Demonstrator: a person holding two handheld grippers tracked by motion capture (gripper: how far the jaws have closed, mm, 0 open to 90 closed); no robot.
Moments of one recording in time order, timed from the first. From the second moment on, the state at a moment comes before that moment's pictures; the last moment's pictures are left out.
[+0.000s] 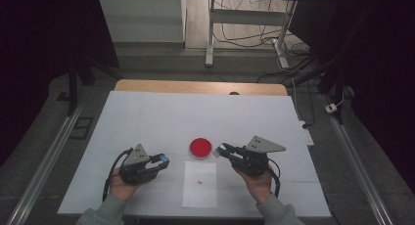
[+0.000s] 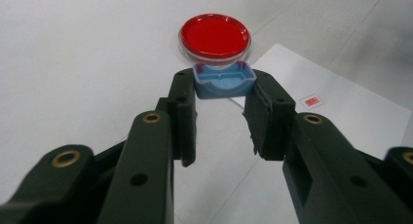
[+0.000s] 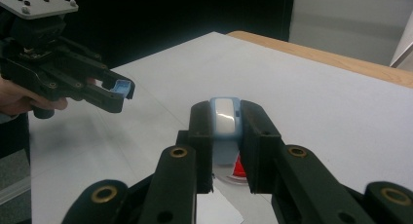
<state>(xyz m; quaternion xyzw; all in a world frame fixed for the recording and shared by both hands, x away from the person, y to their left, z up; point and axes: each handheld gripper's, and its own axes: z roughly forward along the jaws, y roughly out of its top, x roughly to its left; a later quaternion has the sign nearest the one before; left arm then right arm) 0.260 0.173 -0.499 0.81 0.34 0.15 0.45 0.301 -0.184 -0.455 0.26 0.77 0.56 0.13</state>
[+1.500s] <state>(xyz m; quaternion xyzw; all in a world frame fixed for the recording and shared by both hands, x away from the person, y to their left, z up) 0.290 0.109 -0.491 0.83 0.29 0.14 0.45 0.301 -0.184 -0.450 0.26 0.76 0.57 0.14</state>
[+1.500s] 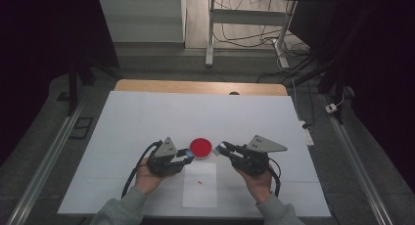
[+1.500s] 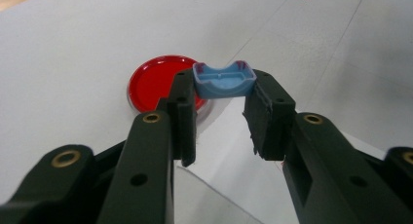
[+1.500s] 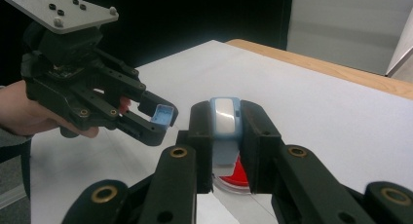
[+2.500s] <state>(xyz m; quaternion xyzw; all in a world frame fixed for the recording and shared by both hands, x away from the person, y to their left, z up) 0.299 0.074 -0.496 0.85 0.27 0.13 0.44 0.299 -0.180 -0.448 0.26 0.76 0.58 0.14</state>
